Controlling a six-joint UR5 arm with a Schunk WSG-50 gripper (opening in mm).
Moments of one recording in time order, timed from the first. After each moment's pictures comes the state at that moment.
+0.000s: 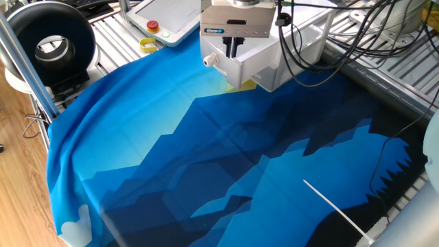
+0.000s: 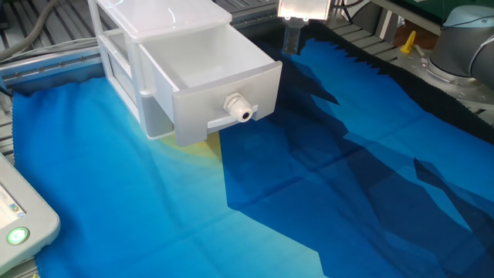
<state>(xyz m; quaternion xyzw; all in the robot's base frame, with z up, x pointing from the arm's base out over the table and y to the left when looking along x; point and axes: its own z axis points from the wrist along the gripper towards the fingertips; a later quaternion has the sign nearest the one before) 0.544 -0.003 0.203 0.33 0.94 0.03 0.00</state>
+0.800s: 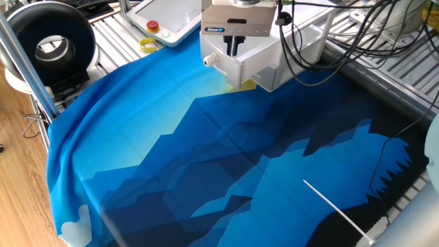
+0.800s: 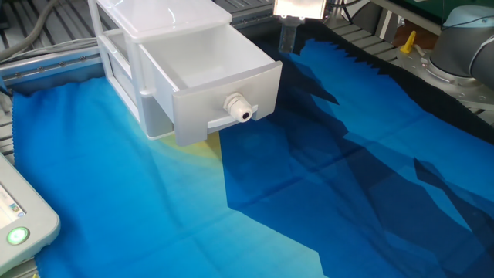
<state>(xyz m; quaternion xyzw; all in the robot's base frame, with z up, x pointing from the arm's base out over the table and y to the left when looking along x) 0.548 -0.008 0.203 0.34 0.94 0.03 0.01</state>
